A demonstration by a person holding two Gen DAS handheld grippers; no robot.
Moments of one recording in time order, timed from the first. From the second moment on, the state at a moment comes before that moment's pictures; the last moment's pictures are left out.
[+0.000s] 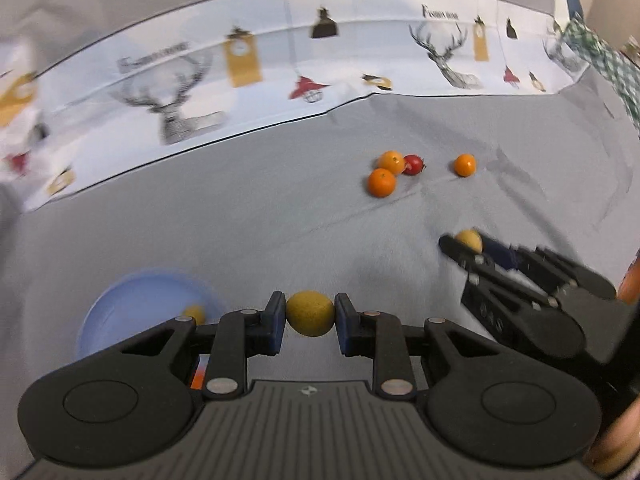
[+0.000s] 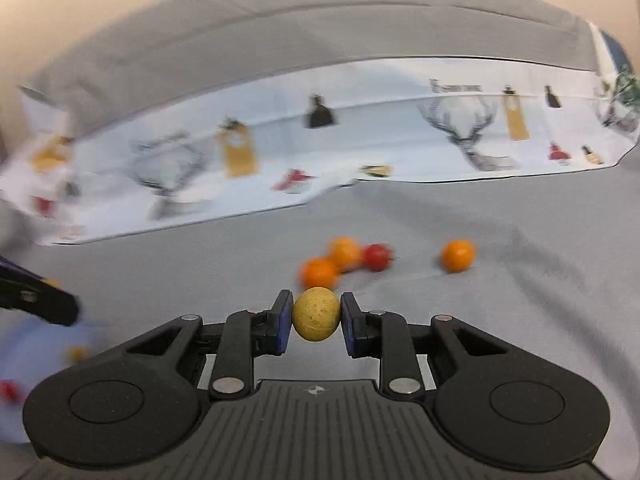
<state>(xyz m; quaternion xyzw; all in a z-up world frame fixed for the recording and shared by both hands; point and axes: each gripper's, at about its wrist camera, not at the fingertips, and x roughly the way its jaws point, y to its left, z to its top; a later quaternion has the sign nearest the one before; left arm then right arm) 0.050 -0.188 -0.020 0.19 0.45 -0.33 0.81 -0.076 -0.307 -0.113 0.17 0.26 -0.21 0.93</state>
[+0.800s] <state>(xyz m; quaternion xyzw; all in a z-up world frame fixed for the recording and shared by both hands) -0.069 0.060 0.041 0.07 0.43 -0.21 0.88 -0.167 -0.076 0.010 0.06 0.27 0.01 0.96</state>
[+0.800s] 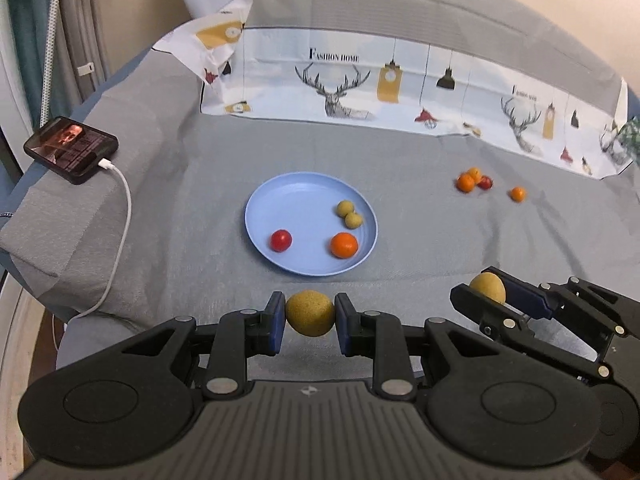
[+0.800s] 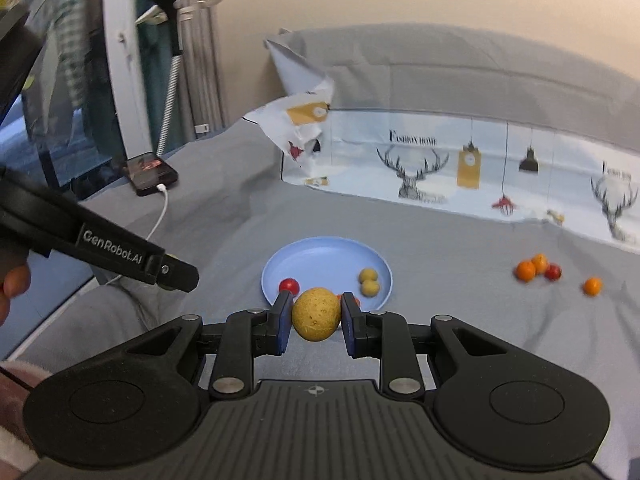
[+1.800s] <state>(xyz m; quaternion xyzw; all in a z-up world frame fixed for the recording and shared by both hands) -0.065 0.068 0.032 0.04 0.44 -0.21 0.87 -0.163 -0.064 0.010 0.03 0.29 0.01 0.96</state>
